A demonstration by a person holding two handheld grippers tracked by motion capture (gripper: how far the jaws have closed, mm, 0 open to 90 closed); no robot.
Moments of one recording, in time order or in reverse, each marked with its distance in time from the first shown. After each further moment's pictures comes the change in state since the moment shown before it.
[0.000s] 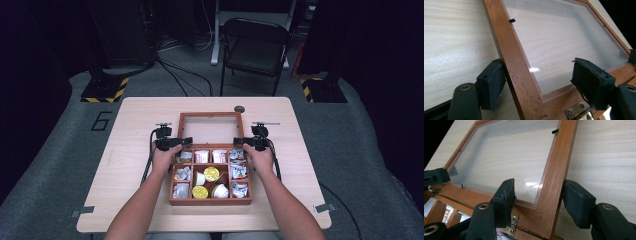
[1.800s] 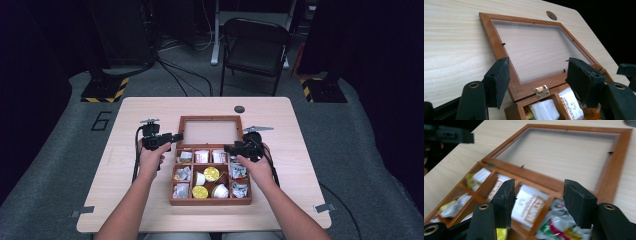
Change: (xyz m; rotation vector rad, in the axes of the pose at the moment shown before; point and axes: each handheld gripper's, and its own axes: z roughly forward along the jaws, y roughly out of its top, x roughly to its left) left arm -0.021 0.012 -0.073 -0.066 -0.031 0.037; right arm 0.069 -0.025 -0.047 -0.034 0.078 -0.287
